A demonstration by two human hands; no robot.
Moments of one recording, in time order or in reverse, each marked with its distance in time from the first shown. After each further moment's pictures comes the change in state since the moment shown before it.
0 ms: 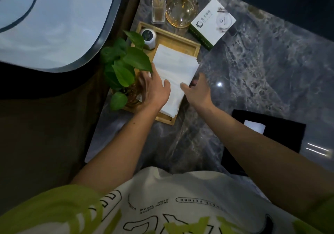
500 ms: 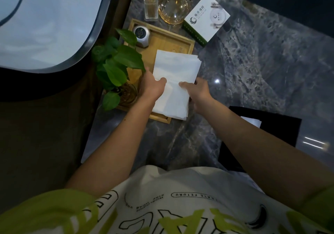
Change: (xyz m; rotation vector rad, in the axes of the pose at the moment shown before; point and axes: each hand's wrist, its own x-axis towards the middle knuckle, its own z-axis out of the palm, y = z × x) left_hand 0.008 0.009 -0.006 -0.309 -0.053 -0.170; right_hand 0.004 0.003 -0.010 0.432 -0.085 0.339
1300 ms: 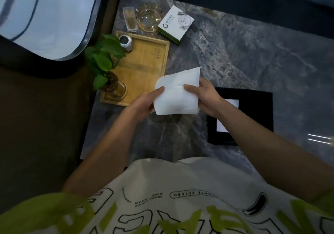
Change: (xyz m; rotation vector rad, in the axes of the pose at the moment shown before) left_hand -0.088 -0.036 0.002 -0.433 -0.539 -0.137; right_hand -0.084 0.035 -0.092 0.196 -0.307 -0.263
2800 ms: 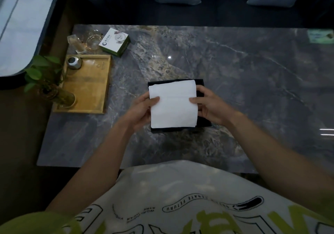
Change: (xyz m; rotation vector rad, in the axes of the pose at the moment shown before) left_hand -0.066 -0.078 0.225 0.047 -0.230 0.299; right_hand -0.145 0.034 -0.251 0.151 -0.117 -0.065
